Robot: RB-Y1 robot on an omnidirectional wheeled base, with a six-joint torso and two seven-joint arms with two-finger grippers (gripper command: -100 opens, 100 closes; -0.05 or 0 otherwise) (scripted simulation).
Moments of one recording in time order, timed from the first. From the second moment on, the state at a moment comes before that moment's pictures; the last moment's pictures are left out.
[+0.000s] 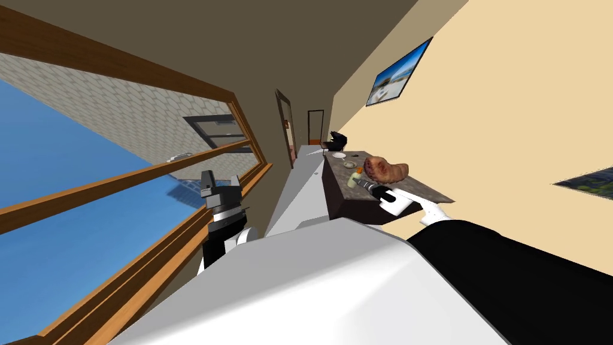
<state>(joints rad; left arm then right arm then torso) 0.51 -0.04 -0.01 -2.37 0.03 -0.41 -0.01 0.61 -1.09 -0.15 -1.94 0.01 0.37 0.05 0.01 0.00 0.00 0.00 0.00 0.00</state>
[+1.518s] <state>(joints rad) 0.51 -0.04 -0.01 -2.37 0.03 -0.41 -0.01 0.62 -1.31 -0.18 -1.78 -0.07 0.55 0.13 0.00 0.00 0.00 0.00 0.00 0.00</state>
